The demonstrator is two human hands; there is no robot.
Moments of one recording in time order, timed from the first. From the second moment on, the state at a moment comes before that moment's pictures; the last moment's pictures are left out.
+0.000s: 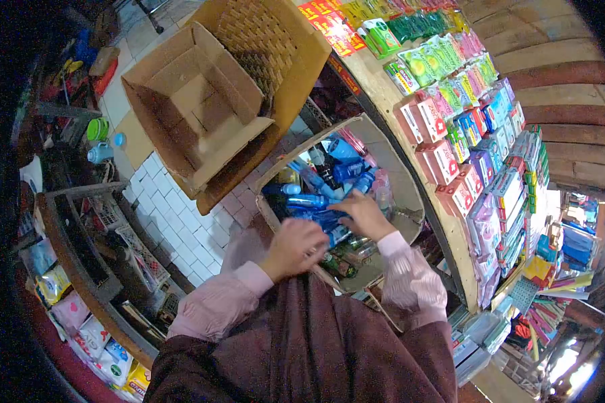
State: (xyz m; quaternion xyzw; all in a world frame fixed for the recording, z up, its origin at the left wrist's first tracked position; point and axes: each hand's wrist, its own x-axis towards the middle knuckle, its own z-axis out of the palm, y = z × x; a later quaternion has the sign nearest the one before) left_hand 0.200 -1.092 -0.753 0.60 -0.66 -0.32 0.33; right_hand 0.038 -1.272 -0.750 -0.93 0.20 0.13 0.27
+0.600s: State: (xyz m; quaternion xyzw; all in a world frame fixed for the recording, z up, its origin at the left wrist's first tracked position) left_hand 0.222 -1.207 -0.829 0.65 -0.74 -0.12 -0.13; right_hand 0.118 -1.308 -0.817 -0.89 0.41 0.01 0.21
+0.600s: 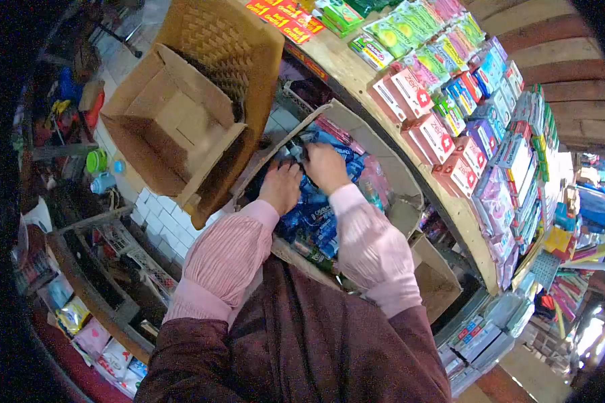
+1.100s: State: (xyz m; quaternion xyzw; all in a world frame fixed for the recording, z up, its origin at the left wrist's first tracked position) left_hand 0.220 -1.193 -0.828 0.62 -0.72 -0.29 -0.10; right_hand 0.110 -1.320 -0.831 -0.87 0.32 0.21 0.31
